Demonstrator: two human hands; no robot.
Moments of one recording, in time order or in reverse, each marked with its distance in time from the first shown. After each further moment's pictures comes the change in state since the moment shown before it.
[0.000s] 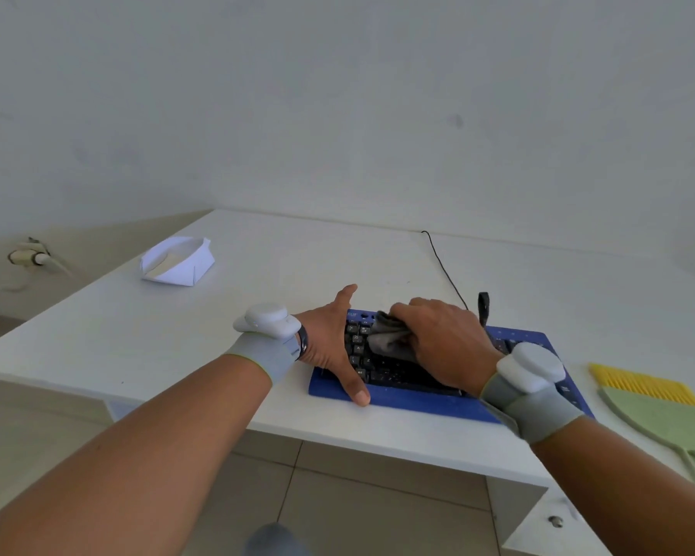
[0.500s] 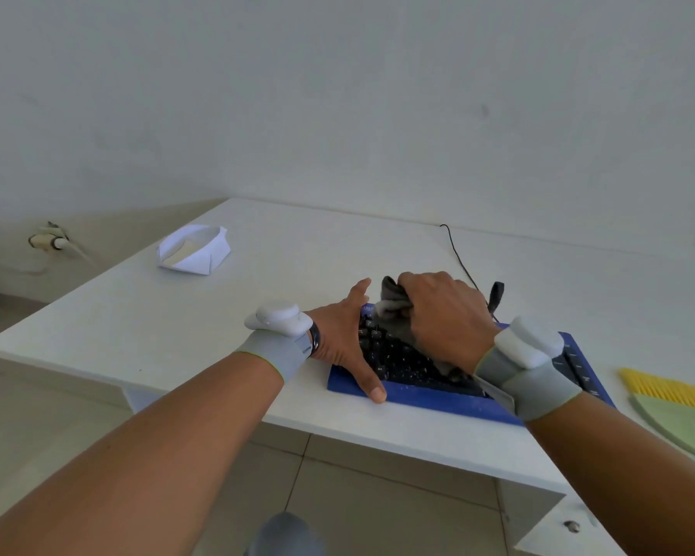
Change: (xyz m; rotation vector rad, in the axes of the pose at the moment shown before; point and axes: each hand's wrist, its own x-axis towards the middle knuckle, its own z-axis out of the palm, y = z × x) left_hand 0.001 -0.012 0.006 -0.065 -0.004 0.034; right_hand 0.029 -0.027 -0.016 0.000 -0.042 0.153
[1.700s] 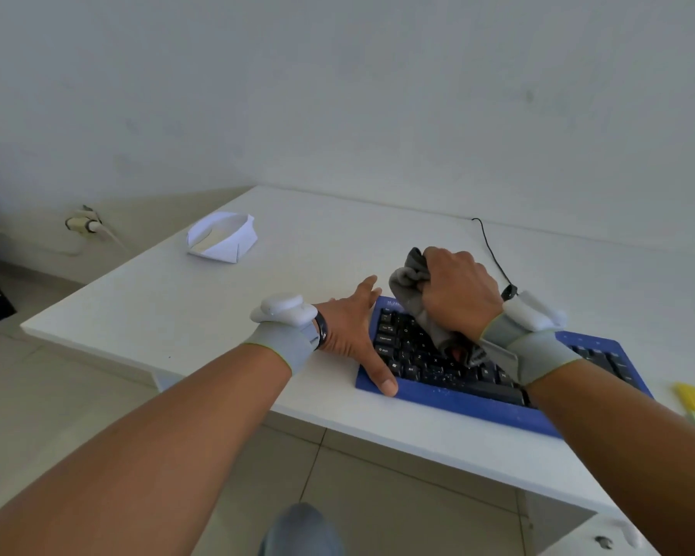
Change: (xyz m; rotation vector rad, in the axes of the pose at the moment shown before) left_hand -0.009 -0.019 -0.008 -0.026 -0.015 -0.078; right_hand 0.037 -0.011 0.007 0.182 -0.062 0.174
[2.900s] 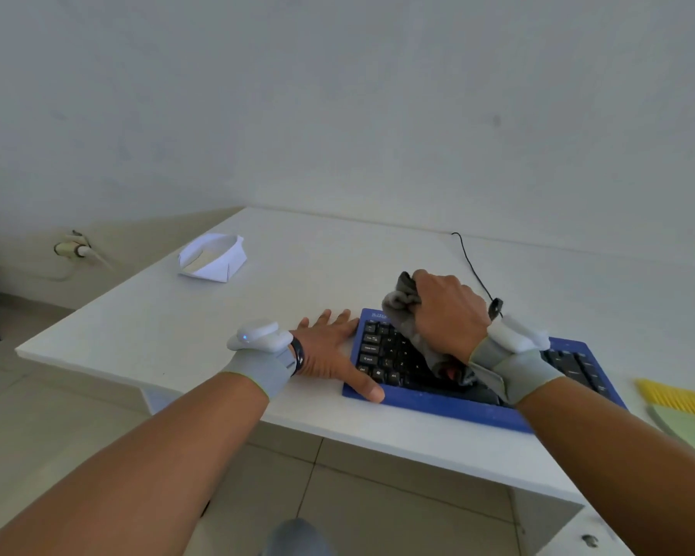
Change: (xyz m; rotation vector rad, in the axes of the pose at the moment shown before) left_hand -0.012 -0.010 0.009 0.175 -0.021 -0.031; right_hand -0.018 0.012 -0.002 -0.070 0.041 -0.055
